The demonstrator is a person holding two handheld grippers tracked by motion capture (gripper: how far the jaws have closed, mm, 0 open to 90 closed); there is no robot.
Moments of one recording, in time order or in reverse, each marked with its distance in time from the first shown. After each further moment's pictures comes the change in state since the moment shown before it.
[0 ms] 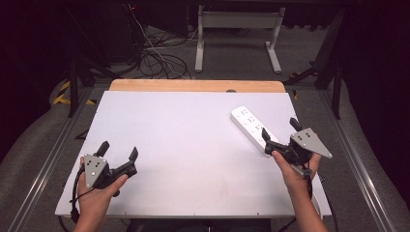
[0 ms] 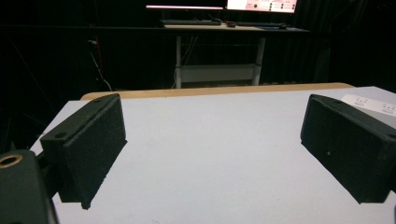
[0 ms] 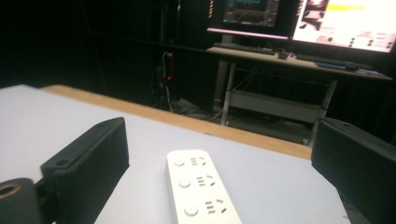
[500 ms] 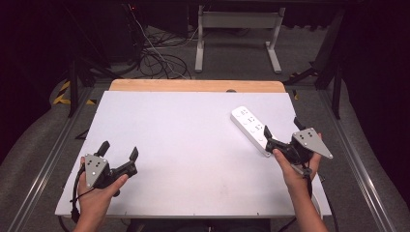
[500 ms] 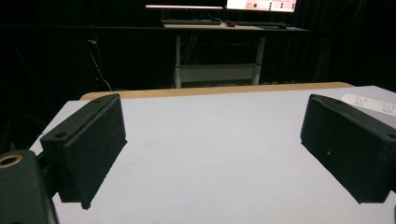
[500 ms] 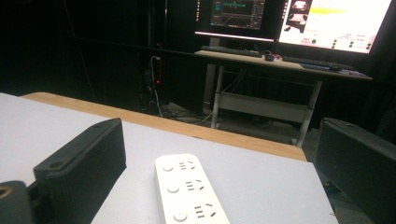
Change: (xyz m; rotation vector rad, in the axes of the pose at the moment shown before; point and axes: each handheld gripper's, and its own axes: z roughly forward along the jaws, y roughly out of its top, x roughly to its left) left arm 0.000 0.000 0.001 0.001 0.000 0.003; right arm -0.002 0.001 0.001 -0.015 -0.054 0.013
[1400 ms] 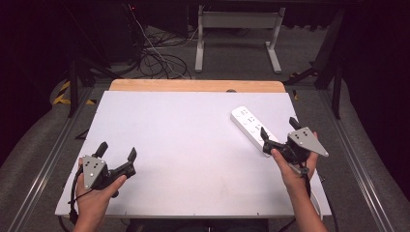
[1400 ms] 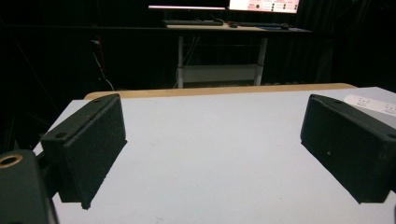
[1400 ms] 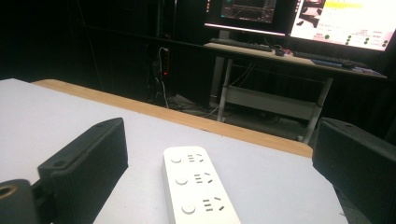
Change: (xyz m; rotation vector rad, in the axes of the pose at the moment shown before) left arm 0.002 0.000 -0.003 -0.001 0.007 -0.006; right arm 0.005 -0.002 0.004 0.032 0.038 -0.029
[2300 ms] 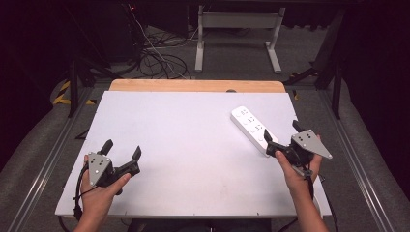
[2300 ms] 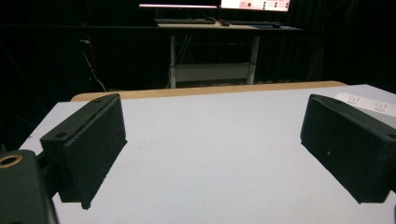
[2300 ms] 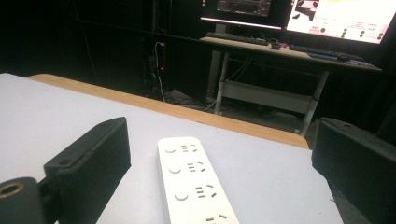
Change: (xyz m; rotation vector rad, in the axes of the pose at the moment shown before) left arm -0.006 0.001 0.008 0.005 -0.030 0.006; right arm -0.006 -0.005 -0.007 0.023 -0.016 0.005
